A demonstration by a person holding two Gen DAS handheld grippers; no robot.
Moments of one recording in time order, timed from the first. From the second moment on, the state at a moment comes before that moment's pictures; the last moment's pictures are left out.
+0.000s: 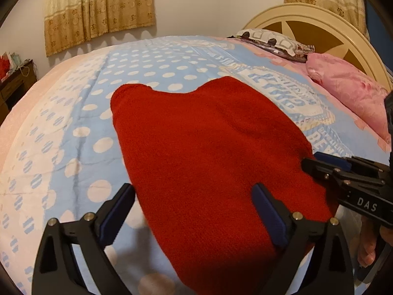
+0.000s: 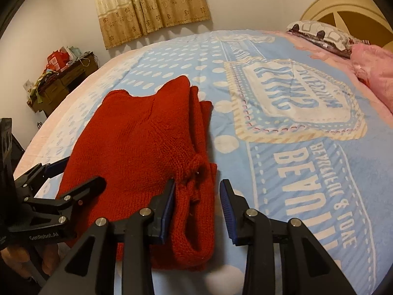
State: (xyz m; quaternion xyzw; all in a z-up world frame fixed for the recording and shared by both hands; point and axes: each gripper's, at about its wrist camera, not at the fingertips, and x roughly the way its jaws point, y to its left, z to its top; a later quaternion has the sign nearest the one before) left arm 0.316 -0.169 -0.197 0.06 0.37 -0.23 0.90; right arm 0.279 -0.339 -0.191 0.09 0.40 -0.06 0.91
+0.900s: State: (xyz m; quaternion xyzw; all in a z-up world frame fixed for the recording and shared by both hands) left arm 0.317 -0.142 -0.201 0.01 0.38 -0.25 0.89; right arm 0.339 -0.321 -0.180 0.03 0.42 0.05 0.90
